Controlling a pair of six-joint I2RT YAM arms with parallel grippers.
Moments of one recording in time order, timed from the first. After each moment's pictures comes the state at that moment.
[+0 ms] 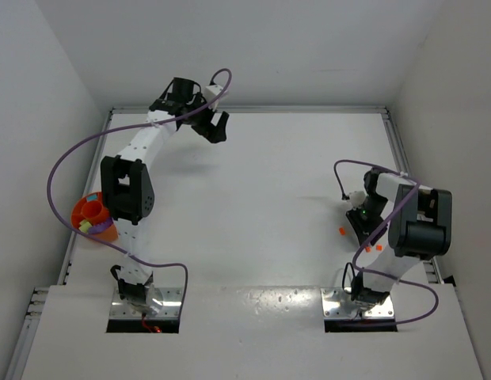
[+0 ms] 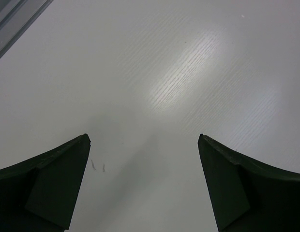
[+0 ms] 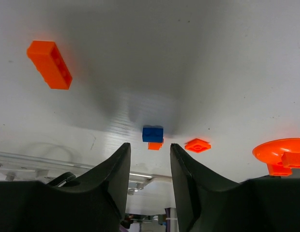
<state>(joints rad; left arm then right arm) -0.21 2.08 1.93 -0.63 0.48 0.38 -0.22 1.68 0.84 -0.91 0.04 -0.53</state>
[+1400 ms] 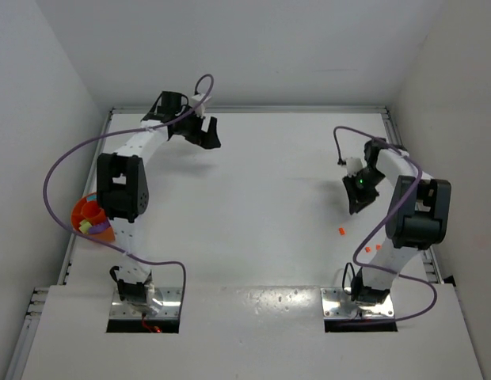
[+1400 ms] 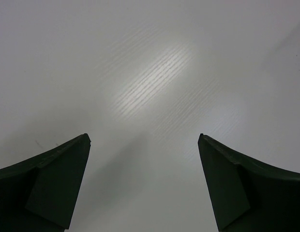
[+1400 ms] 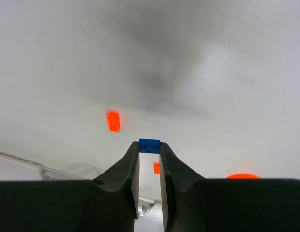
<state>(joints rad) -0.13 2.10 1.78 -0.46 0.59 0.24 -0.18 1.77 1.10 -0.96 -0.14 -0.51</state>
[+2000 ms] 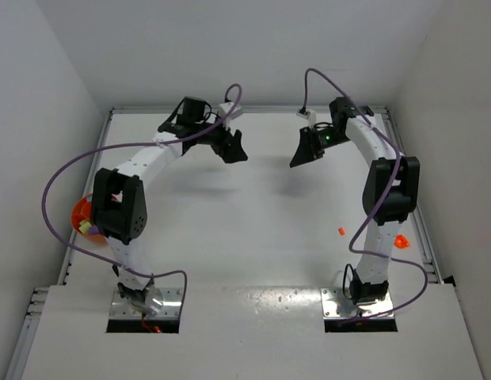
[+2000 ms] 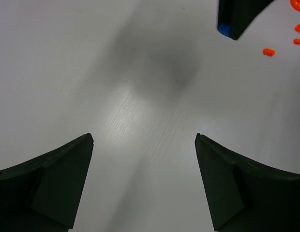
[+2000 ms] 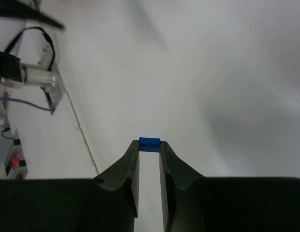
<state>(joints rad) -0.30 1.87 1.55 -0.34 0.75 0.25 0.07 2.03 1.71 -1.03 -0.93 -0.45</state>
